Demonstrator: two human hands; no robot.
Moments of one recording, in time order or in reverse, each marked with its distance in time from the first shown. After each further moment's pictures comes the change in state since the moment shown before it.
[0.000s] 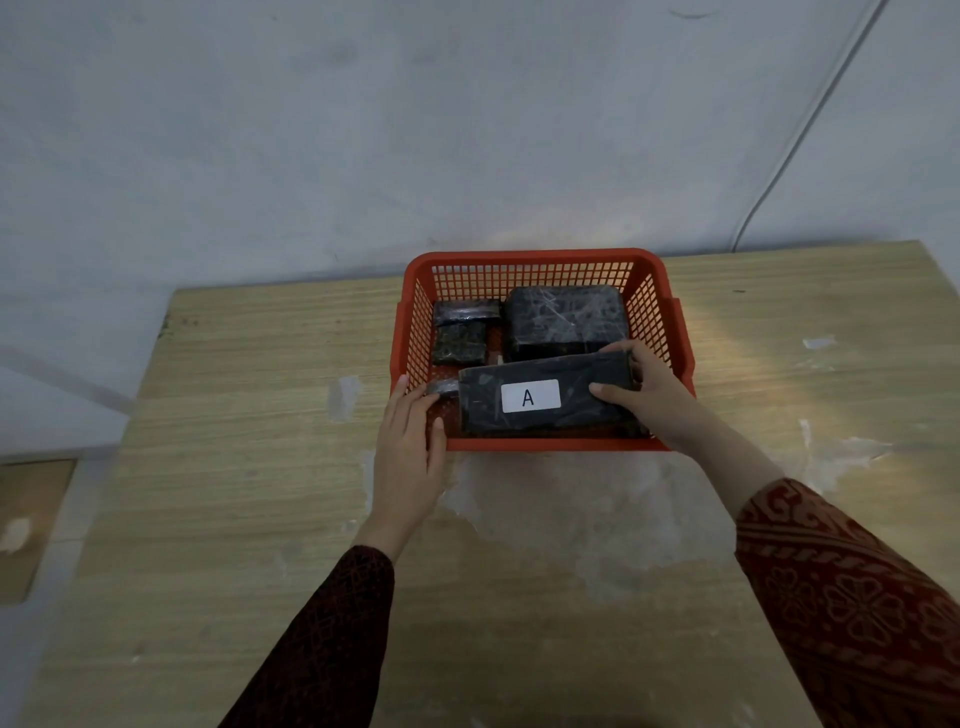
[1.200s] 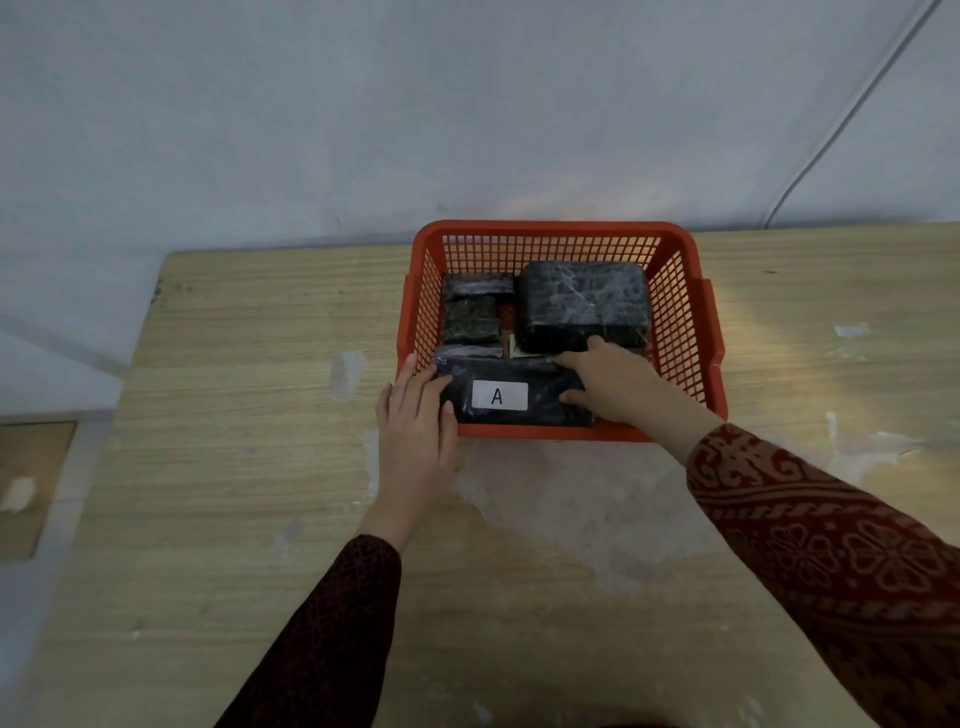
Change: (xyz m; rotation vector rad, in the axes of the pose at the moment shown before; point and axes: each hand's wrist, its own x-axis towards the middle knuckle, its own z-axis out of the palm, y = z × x) left_hand 0.001 -0.001 0.004 0.139 0.054 0.054; right_hand 0.040 -0.014 0.048 -1.222 -0.276 -0.107
